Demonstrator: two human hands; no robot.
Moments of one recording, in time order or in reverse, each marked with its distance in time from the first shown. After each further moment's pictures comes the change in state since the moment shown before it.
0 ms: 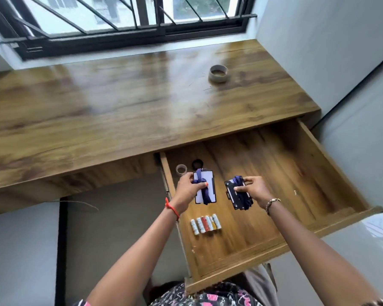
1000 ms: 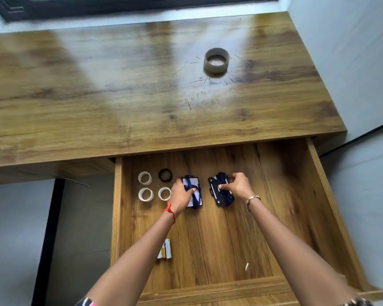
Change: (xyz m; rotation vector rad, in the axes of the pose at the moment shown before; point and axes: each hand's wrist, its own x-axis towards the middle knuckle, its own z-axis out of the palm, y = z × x) left_hand 0.114 -0.010 0.122 0.392 0.277 -0.267; right_hand 0.160 -0.019 -0.058 -0.471 -0.210 -0.002
